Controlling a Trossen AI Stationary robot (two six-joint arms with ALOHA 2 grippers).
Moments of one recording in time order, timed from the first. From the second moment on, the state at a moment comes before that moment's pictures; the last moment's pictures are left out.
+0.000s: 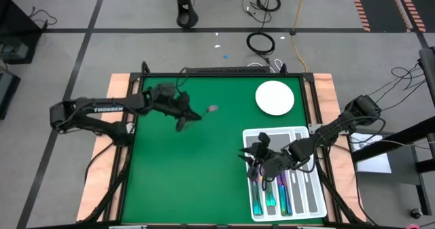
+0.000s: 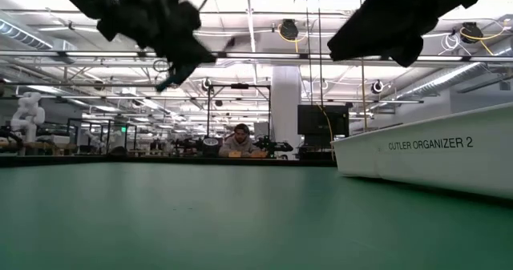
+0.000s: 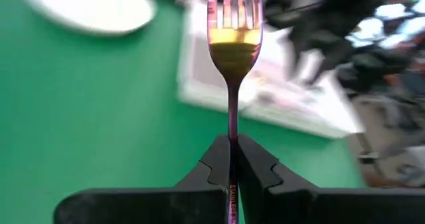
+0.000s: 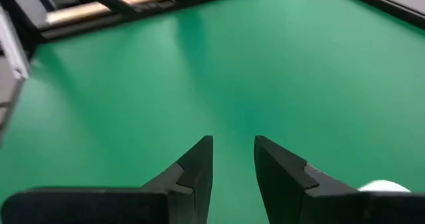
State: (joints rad) left arm 0.34 1.19 0.68 0.03 0.50 -0.21; right arm 0.53 1.46 0.79 0.02 0.70 0.64
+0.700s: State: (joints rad) left arm -0.28 1.34 0.68 0.80 0.36 -0.27; right arm 0.56 1.46 0.79 0.76 0.43 0.09
